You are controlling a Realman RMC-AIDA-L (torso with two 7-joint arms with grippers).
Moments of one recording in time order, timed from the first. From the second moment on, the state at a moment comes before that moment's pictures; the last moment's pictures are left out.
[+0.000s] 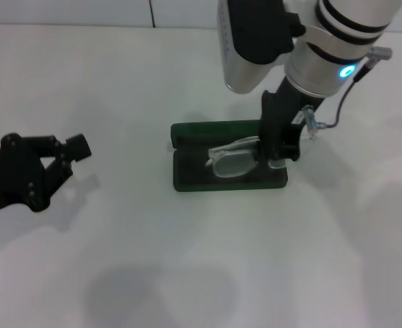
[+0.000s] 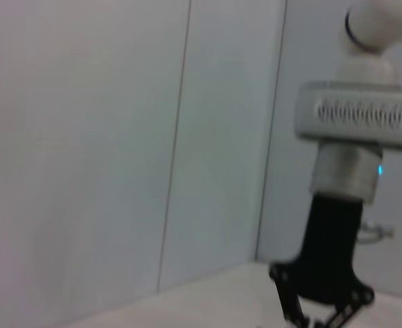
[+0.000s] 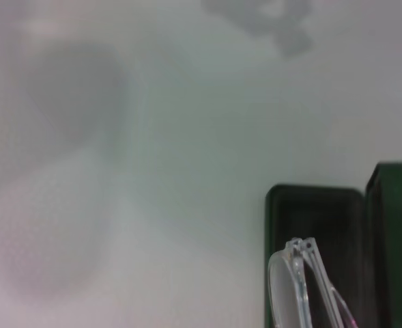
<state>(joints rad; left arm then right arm) -0.49 -1.99 2.84 -0.45 -0.55 1.96 -0.88 1.16 2.03 -1.61 -0.96 -2.39 -1.54 2.10</state>
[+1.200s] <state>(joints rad) -0.49 -2.00 2.84 -0.44 -0.42 1.94 -0.83 1.22 2.03 -1.70 -0.81 -2.28 -1.38 2.08</state>
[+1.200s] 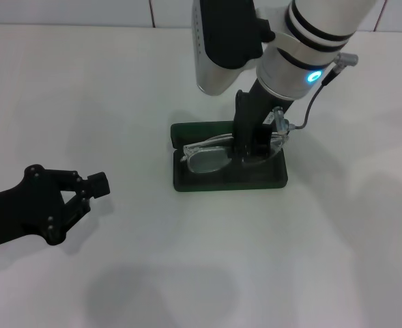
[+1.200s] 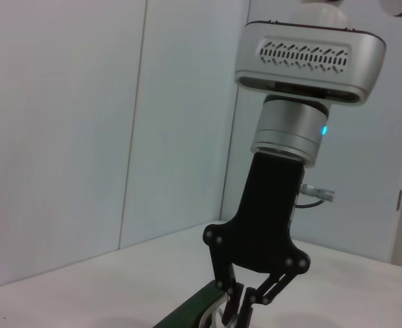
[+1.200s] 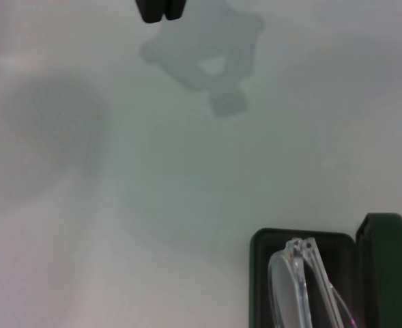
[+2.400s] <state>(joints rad) -0.52 -2.02 2.84 -0.44 -0.41 1.94 -0.84 1.39 2.03 -1.61 -0.56 -2.23 -1.43 2.21</state>
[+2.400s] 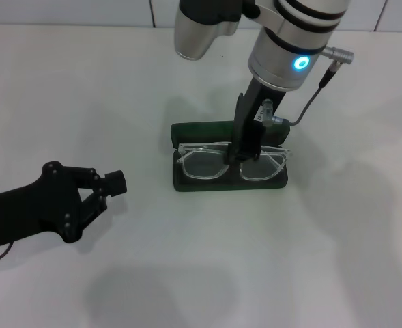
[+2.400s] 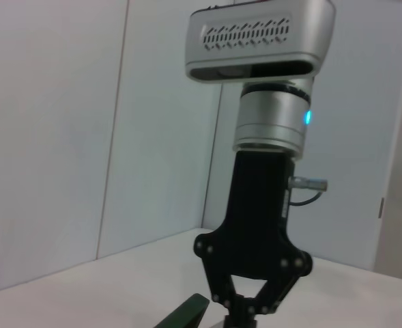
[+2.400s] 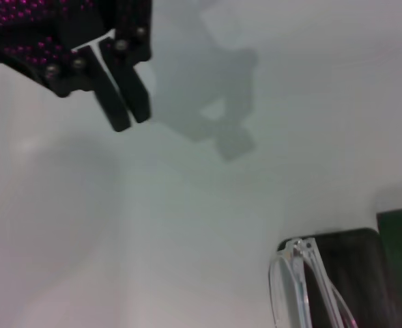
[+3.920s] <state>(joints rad) -0.52 -2.05 2.84 -0.44 -0.38 1.90 -0.83 1.35 2.03 -1.69 -0.56 -2.22 -1.34 2.16</state>
